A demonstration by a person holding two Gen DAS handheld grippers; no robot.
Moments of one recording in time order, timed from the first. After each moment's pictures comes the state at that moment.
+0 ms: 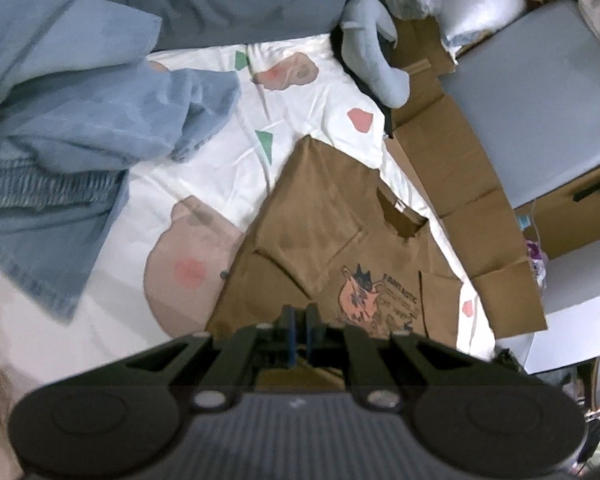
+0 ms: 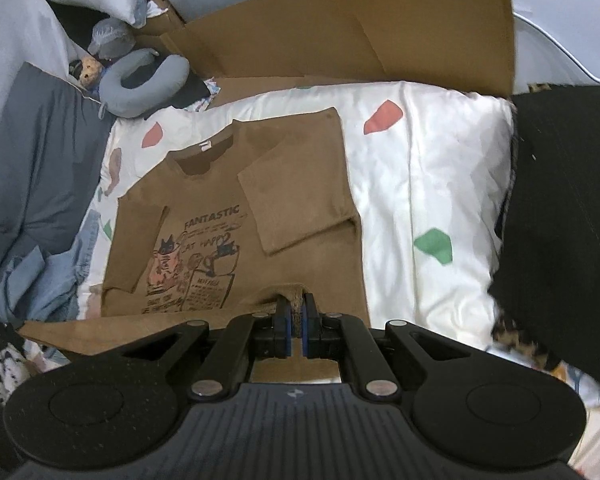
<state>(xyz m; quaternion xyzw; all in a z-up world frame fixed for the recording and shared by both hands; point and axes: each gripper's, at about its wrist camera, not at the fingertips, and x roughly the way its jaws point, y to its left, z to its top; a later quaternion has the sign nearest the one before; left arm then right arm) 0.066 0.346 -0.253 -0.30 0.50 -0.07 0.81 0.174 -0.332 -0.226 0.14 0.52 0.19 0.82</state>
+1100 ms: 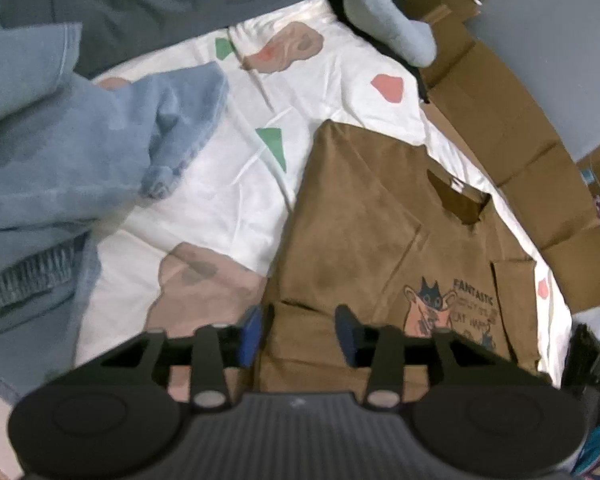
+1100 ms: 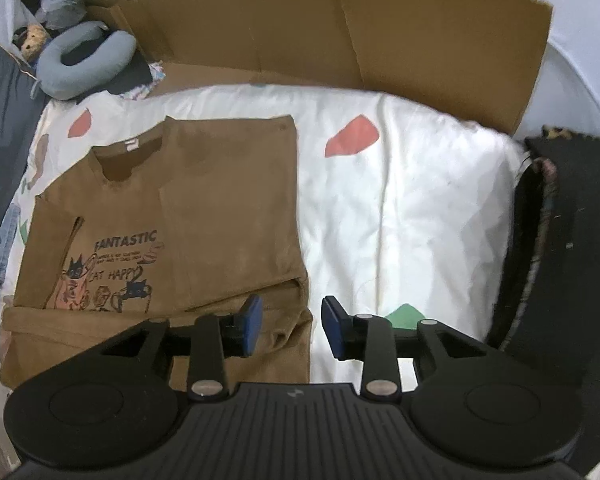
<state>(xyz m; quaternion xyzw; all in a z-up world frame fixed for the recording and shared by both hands) 0.153 0.309 -0.306 -0.18 0.54 -0.06 0.82 0.255 -0.304 -0.274 0.05 0.53 0.14 0.83</state>
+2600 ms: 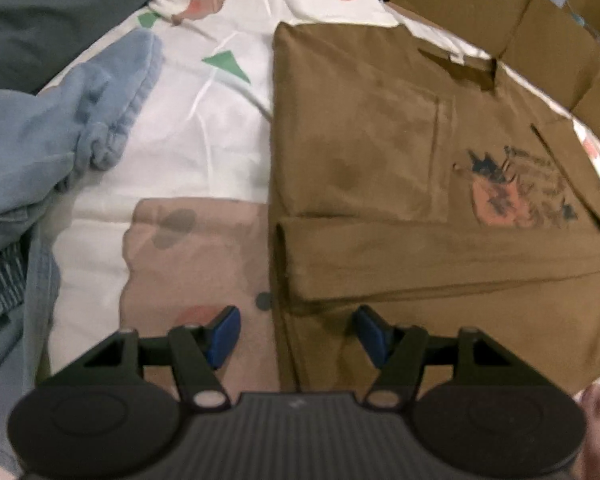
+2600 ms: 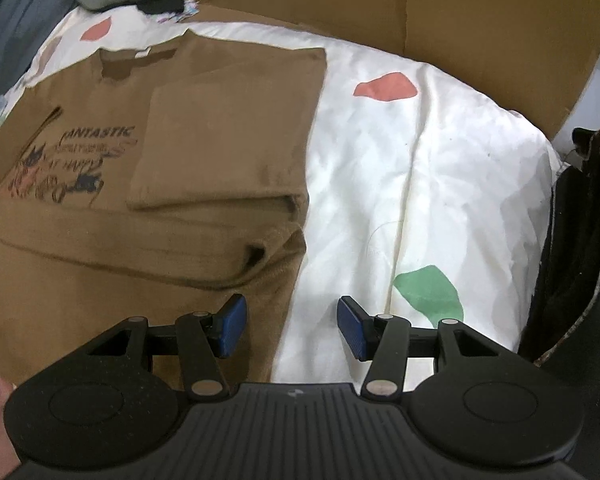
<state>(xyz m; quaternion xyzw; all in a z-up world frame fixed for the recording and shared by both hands) 0.144 0.268 -0.404 0.02 0.55 -0.11 0.83 0.225 -0.280 -0.384 -0.10 0.49 0.18 0.85</state>
